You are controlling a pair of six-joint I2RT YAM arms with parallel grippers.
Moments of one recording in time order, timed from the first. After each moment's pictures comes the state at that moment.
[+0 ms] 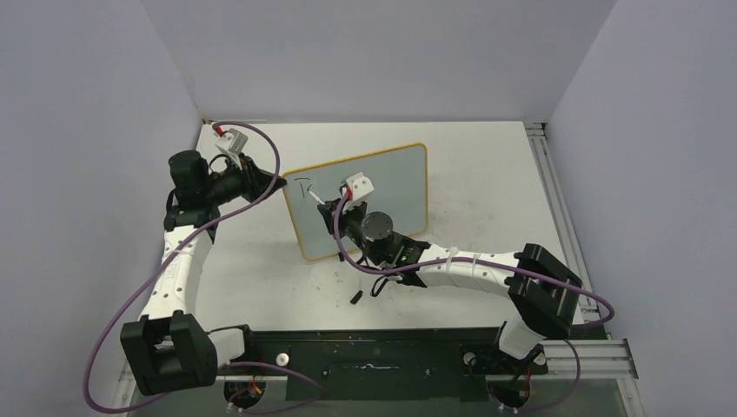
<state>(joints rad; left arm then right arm) 0.13 1.19 0.96 -0.10 0.95 -0.13 1.07 1.60 0.99 0.59 0.36 0.19</state>
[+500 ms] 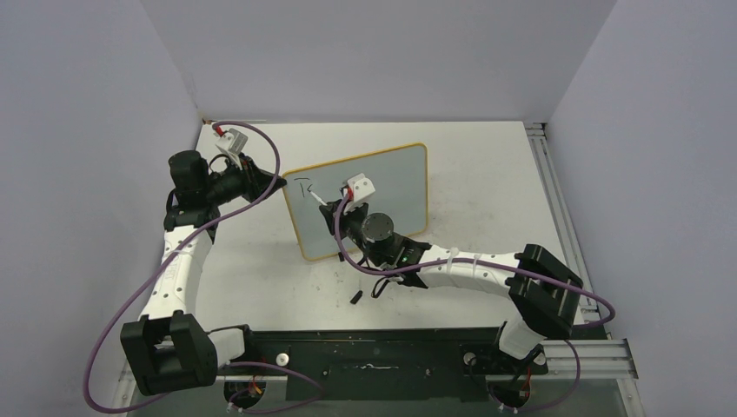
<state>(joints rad) 0.13 1.19 0.96 -0.10 0.95 -0.13 1.07 1.60 0.97 0.59 0.37 0.20</state>
